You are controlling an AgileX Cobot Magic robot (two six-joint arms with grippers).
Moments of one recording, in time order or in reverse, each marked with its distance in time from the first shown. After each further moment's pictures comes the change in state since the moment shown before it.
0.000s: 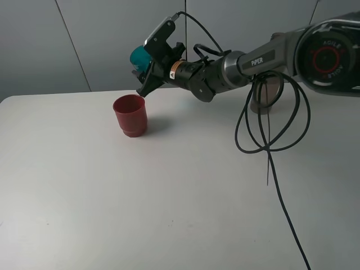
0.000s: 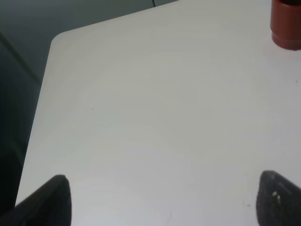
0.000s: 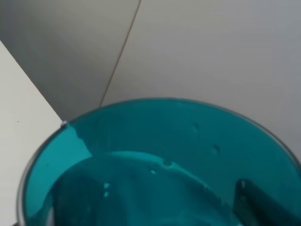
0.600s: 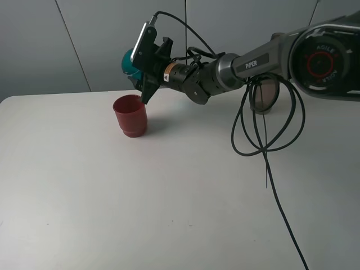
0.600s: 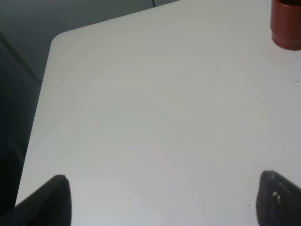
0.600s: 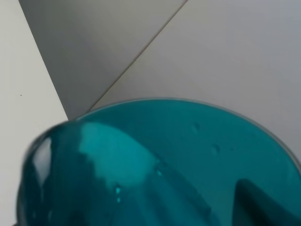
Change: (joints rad) left arm 0.000 0.000 0.000 0.000 0.000 0.000; right arm 0.027 0.006 -0.010 -0.007 -0.006 -0.337
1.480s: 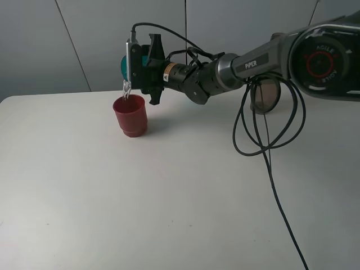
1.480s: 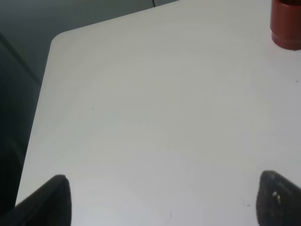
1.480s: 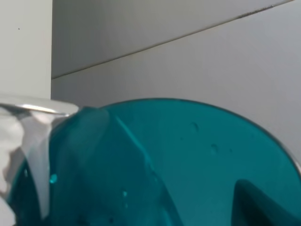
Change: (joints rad) left arm 0.000 0.000 0.000 0.000 0.000 0.000; right arm 0.002 0.000 0.000 0.002 -0.002 -0.485
